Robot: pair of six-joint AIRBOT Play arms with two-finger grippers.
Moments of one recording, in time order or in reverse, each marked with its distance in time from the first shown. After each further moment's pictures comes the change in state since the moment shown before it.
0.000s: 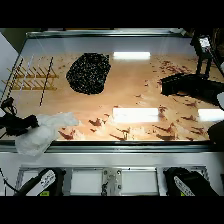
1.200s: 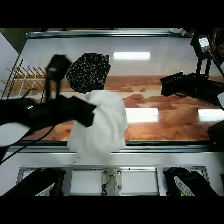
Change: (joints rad) left arm -1.176 0.257 0.389 -0.104 0.093 -0.150; right arm -0.003 0.005 0.000 0.018 -0.005 -0.085
